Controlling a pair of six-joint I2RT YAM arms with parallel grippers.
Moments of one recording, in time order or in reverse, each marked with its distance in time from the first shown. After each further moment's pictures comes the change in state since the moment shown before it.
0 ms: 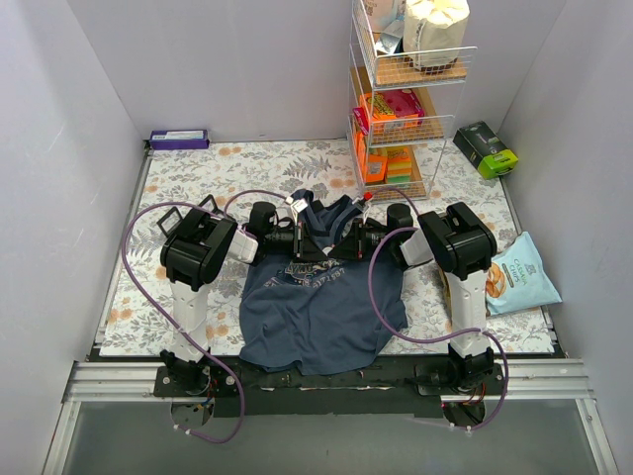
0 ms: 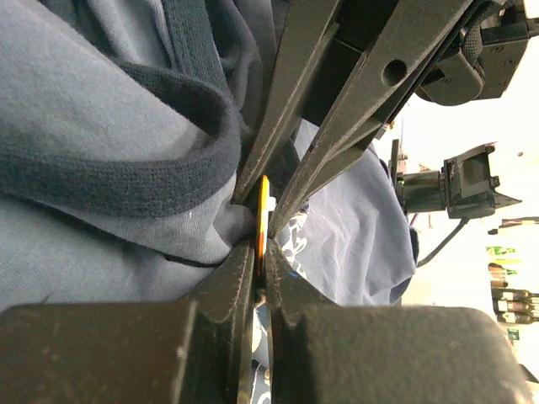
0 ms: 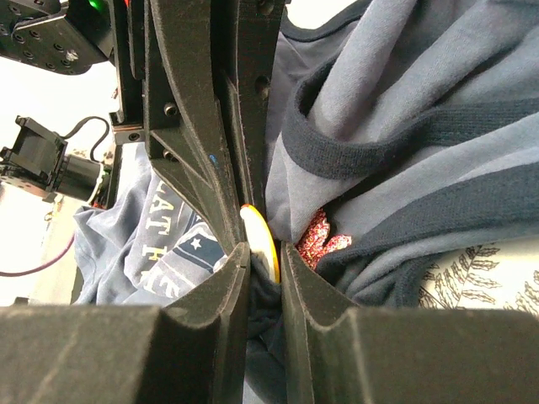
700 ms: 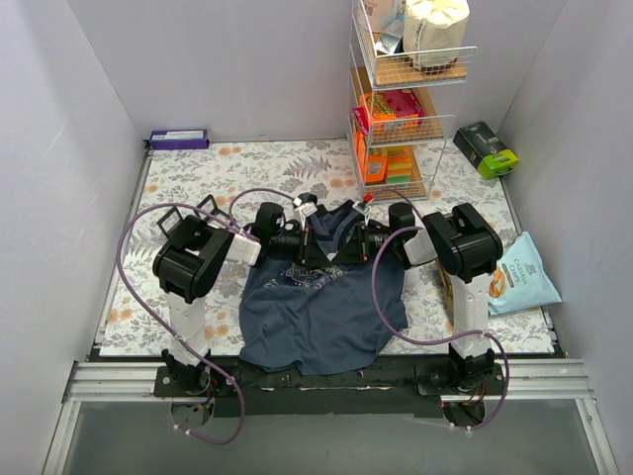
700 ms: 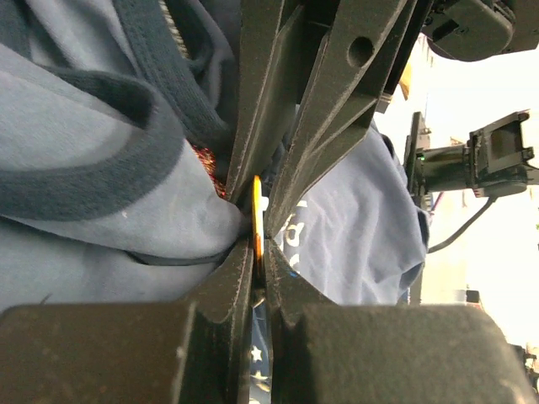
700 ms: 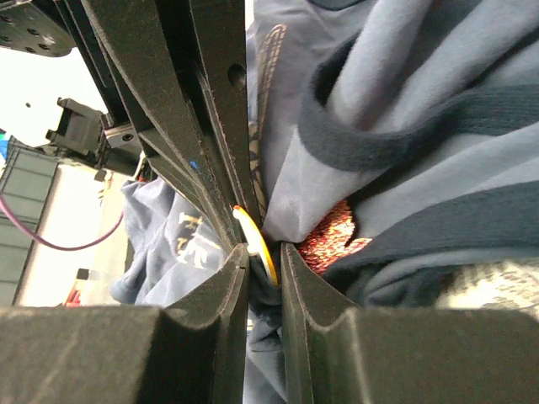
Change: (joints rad) left arm -0.064 -0.112 -0.013 -0.169 -0.063 0.153; right arm -0.014 -0.033 -0.002 -0.130 -0.096 0.023
